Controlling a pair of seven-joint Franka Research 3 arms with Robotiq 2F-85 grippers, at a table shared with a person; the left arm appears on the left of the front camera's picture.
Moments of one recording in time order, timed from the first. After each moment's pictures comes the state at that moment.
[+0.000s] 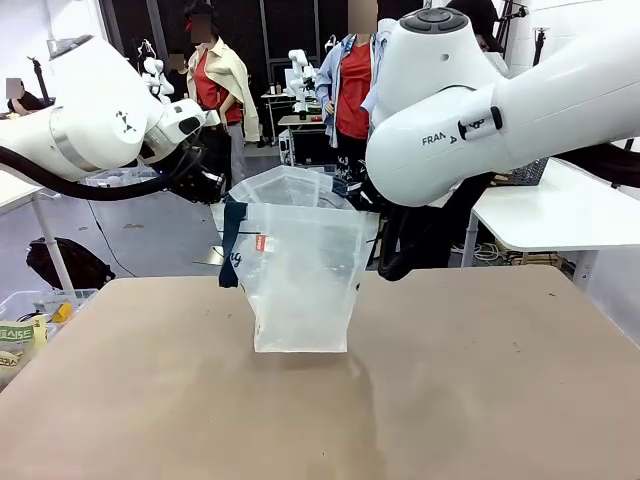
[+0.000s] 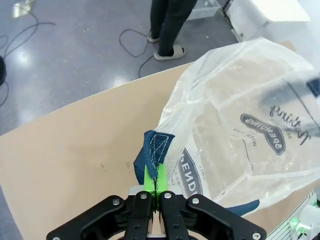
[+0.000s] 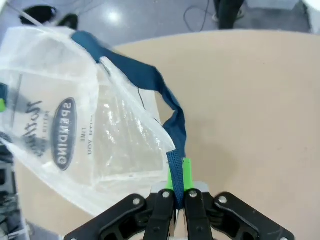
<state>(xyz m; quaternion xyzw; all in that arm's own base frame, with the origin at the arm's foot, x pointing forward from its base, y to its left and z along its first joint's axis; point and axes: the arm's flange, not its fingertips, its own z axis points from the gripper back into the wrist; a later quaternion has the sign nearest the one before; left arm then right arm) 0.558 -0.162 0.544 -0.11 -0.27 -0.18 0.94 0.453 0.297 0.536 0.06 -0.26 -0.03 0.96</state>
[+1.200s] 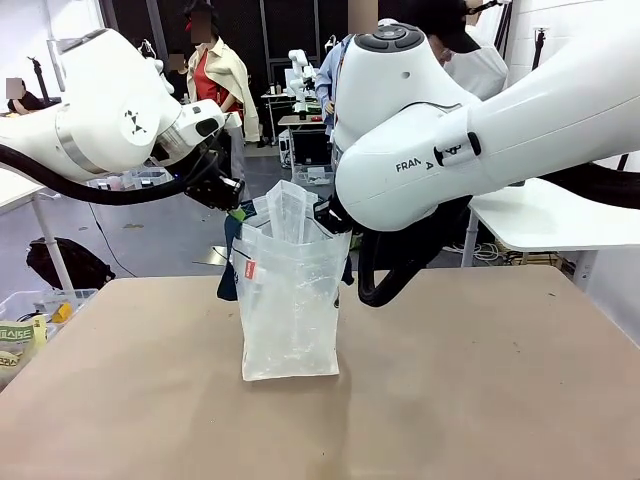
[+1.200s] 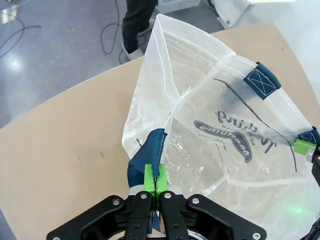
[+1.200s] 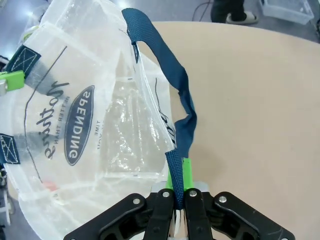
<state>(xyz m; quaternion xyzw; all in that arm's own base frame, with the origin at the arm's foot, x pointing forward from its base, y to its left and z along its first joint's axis) 0.519 -0.205 0.547 -0.12 -0.26 -0.22 0.93 0.424 0.345 0.524 0.05 -0.26 0.04 0.96</state>
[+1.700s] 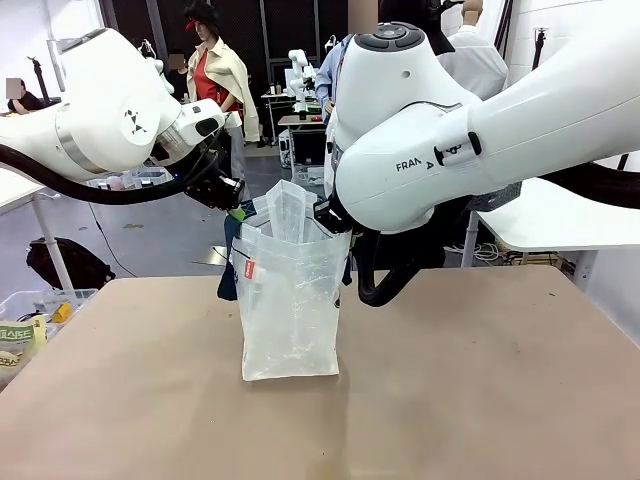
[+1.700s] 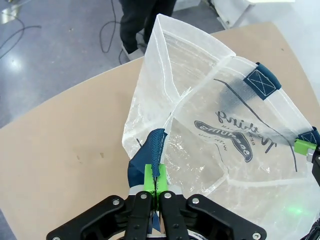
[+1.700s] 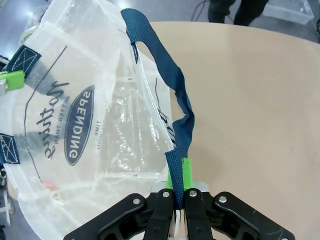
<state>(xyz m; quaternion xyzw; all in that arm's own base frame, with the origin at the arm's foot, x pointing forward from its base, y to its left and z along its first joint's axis) 0.519 -0.205 0.547 -0.12 -0.26 -0.22 0.93 0.424 0.345 0.524 0.05 -0.26 0.04 0.96</state>
